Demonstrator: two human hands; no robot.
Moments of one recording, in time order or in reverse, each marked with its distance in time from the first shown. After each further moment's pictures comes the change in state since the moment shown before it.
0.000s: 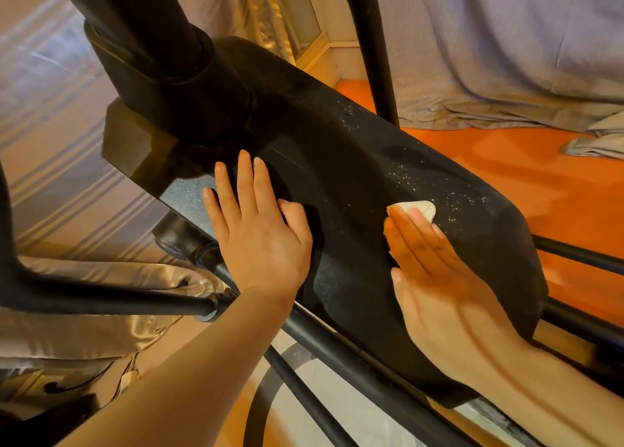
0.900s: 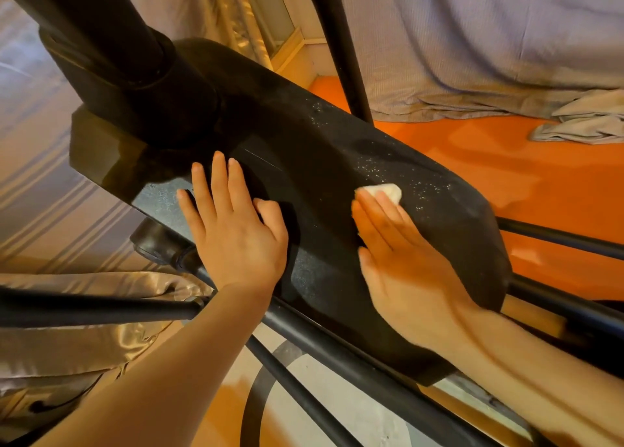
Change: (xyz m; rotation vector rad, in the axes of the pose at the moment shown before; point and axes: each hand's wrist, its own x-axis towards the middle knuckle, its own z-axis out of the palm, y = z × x) left_hand 0.001 0.001 -0.004 -0.002 -0.033 0.035; right_hand 0.011 -0.003 -0.002 0.042 0.055 0.024
